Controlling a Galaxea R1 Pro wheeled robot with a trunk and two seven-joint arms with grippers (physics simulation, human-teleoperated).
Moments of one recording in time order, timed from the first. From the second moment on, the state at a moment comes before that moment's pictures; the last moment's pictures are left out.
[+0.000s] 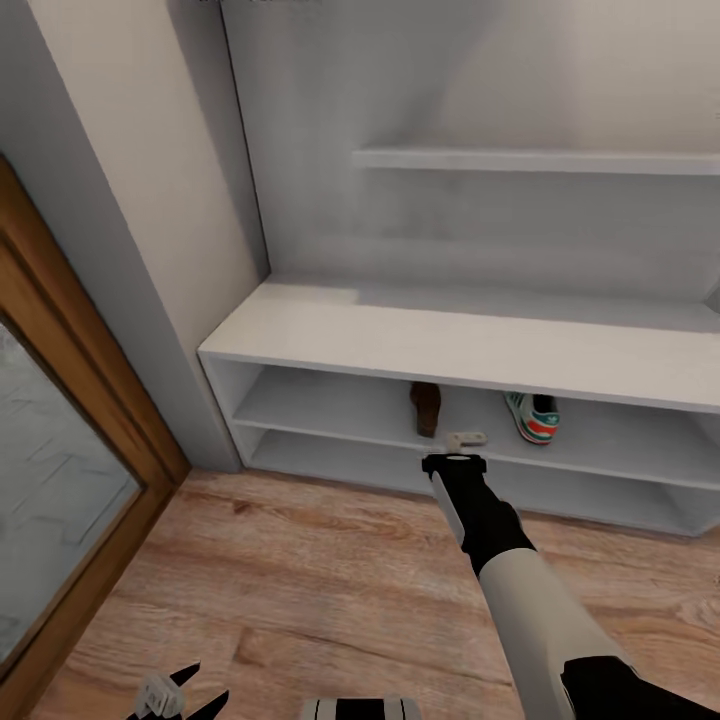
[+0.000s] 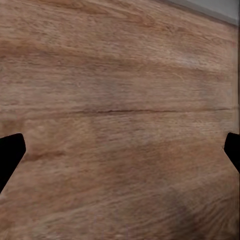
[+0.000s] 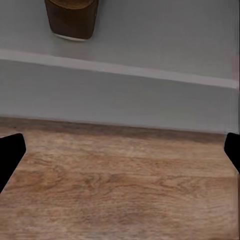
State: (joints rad) left arm -0.31 0.26 0.24 -0.27 0.05 -0.45 -1.01; right arm -0.83 0.17 0.01 -0.78 0.07 0.57 -0.36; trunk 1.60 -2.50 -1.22
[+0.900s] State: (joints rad) left arm -0.31 0.26 0.25 -0.27 0.05 -0.44 -1.00; right arm -0.81 0.17 0.01 -0.72 0.07 0.56 -0.36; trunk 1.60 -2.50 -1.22
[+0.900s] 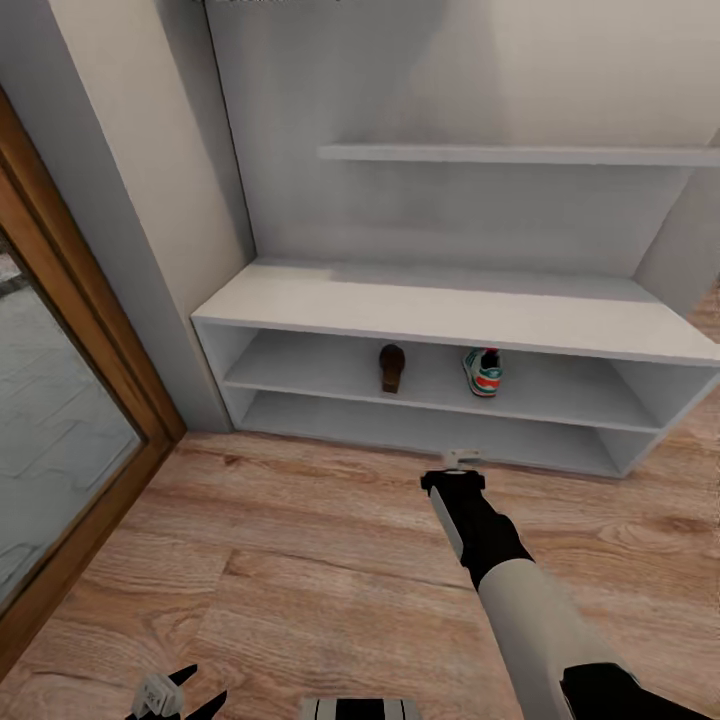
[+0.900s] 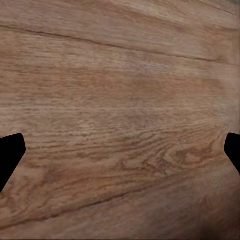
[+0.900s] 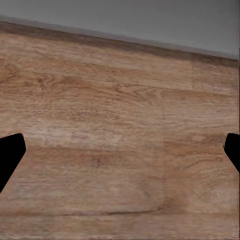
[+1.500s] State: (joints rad) left arm -0.31 0.26 0.25 -0.27 0.05 -0.44 -0.99; right arm -0.60 0.17 0.01 -0.63 0.07 0.27 -0.36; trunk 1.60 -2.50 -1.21
